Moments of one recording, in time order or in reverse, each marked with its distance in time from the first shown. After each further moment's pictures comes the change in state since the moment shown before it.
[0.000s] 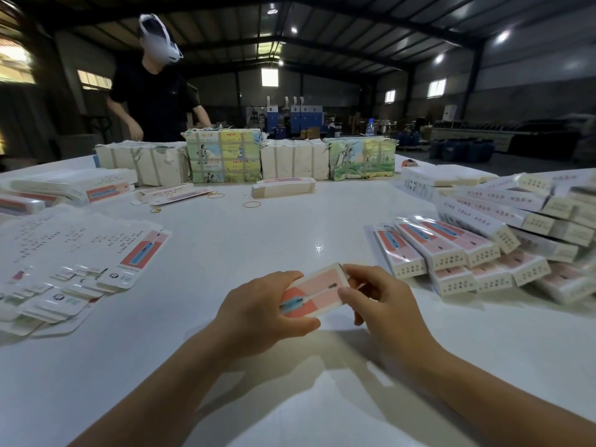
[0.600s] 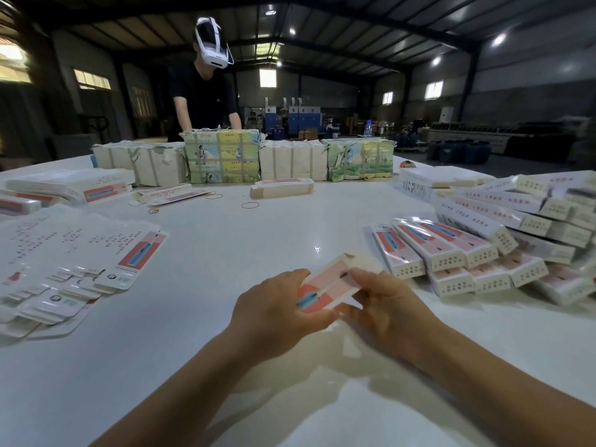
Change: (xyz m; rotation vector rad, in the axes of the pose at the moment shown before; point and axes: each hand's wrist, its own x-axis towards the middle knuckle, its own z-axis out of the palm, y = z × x) left_hand 0.005 0.021 0.006 -0.001 0.061 -0.050; right_hand 0.017 -0.009 -0.008 0.752 -0.140 0.436
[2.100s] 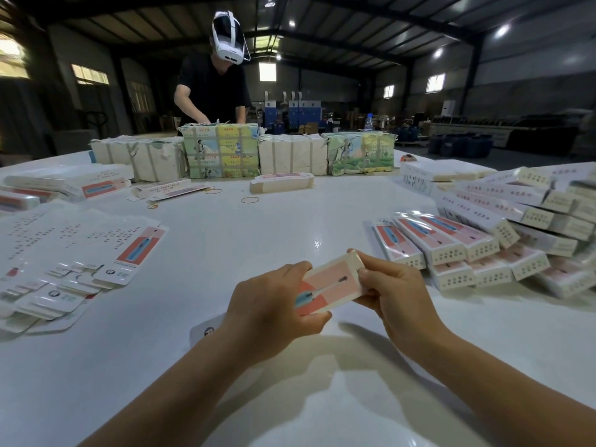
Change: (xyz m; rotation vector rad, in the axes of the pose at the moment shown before) left_hand -0.007 -0.004 0.002 0.252 0.153 0.183; right_hand -0.008 0.002 0.000 -0.467 0.037 -0.332
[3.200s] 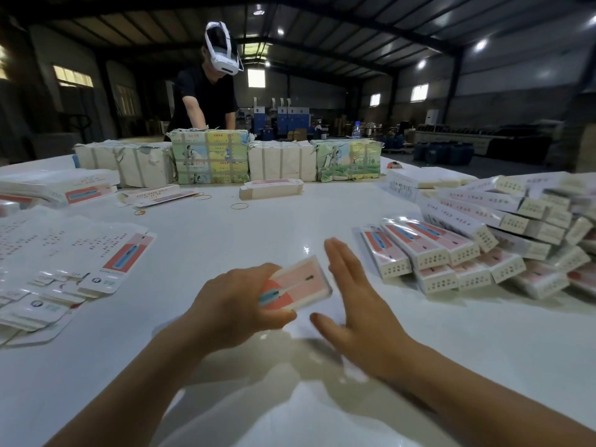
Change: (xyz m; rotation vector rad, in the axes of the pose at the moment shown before) left_hand 0.005 -0.029 -0.023 -0.166 -0.209 -0.119; right_hand -0.008 0.015 0.005 -0.996 -0.199 -0.385
